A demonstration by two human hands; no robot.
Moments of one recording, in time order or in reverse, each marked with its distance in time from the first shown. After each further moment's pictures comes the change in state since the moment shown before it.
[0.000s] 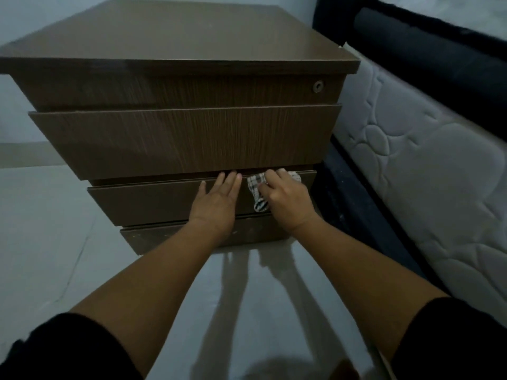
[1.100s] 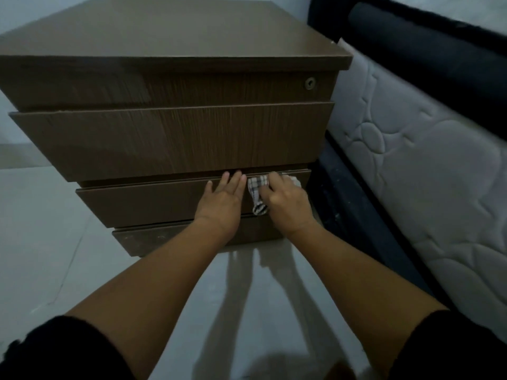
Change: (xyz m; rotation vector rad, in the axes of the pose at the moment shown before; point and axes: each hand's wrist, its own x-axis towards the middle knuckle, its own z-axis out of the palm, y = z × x) left_hand 0.011 0.020 -0.002 0.005 0.012 0.029; right_hand -0.011 0.004 0.007 -0.011 -0.011 0.113
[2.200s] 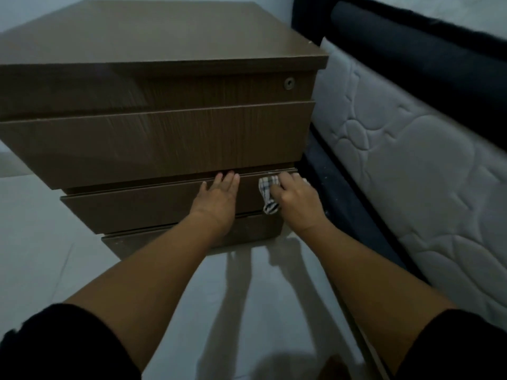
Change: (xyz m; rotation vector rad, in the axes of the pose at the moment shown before) left_hand 0.009 0.012 -0.010 -0.026 -0.063 -0.009; right_hand -0.019 0.038 -0.004 -0.039 0.045 -0.002
